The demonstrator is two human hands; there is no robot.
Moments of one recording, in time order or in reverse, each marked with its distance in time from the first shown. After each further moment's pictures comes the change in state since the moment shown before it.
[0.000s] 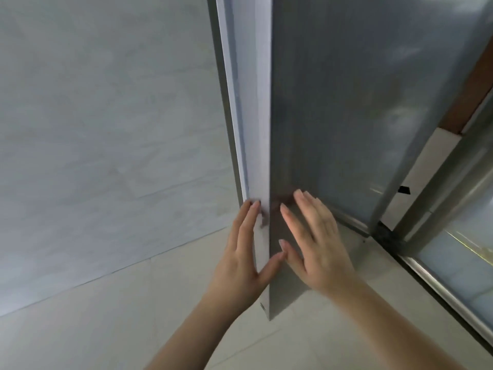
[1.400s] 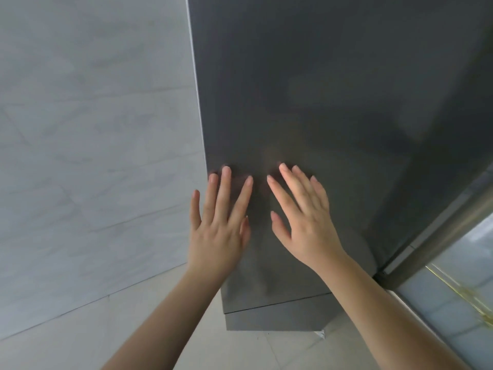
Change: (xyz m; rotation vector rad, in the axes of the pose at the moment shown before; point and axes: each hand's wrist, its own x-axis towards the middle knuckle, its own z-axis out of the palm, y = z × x) left_hand 0.176 -0.134 0.010 0.900 0.331 0.155; right_hand 0.144 0.103 0.087 -0.239 -0.067 0.044
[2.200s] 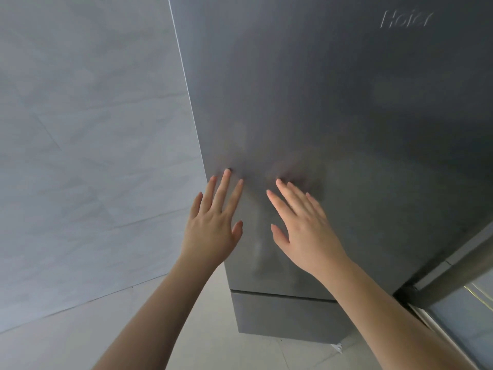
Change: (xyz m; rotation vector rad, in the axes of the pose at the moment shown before) left_hand 0.025 -0.010 0.025 -0.063 -0.441 -0.020; right_hand 0.001 0.035 0.020 0.083 -0.368 0.097
